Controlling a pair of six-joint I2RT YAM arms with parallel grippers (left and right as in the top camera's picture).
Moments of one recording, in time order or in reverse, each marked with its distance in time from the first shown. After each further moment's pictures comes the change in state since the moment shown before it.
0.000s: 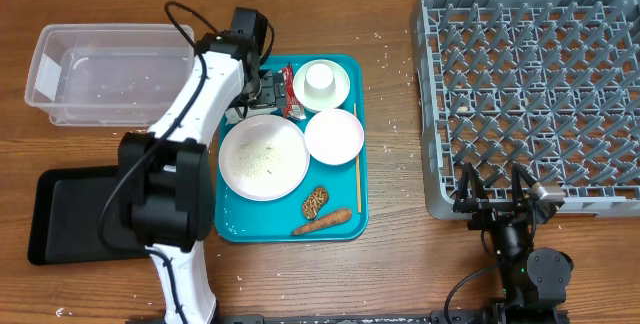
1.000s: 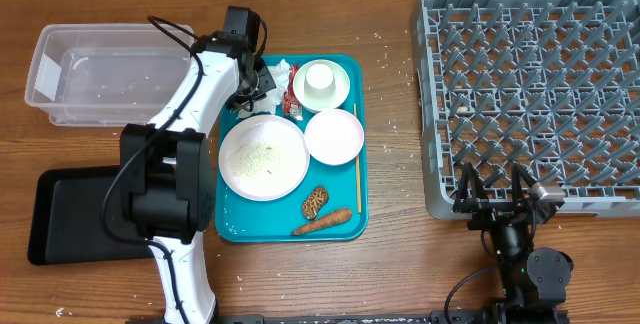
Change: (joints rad) left arm 0.022 0.037 0.000 0.108 0.072 -0.266; right arm 0.000 0.000 0.000 0.000 0.000 0.000
